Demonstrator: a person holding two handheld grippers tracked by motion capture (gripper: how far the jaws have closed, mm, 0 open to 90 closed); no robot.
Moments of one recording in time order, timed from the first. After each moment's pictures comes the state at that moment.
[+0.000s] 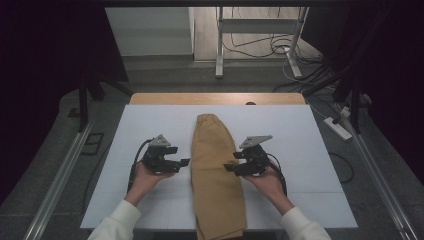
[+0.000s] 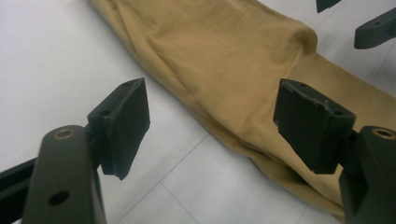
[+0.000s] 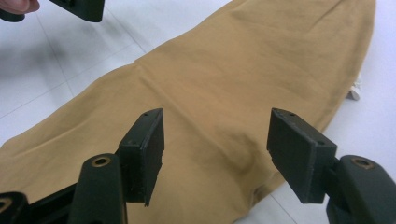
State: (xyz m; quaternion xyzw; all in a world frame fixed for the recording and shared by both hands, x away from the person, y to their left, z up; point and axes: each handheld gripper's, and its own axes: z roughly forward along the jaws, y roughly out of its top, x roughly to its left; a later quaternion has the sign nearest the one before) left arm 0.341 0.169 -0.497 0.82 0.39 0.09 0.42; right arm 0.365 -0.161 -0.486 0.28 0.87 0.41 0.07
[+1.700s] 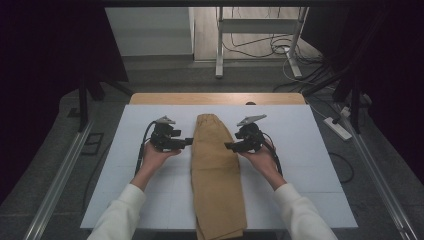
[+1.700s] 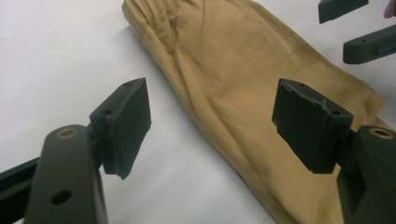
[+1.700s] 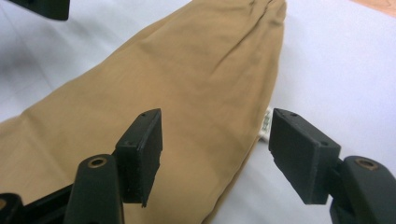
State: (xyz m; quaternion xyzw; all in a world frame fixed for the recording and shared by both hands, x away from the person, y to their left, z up) left arm 0.416 0.164 -0.498 0.79 0.43 0.08 0.42; right arm 0.442 -0.151 -0.488 0.32 0.86 0.38 0.10
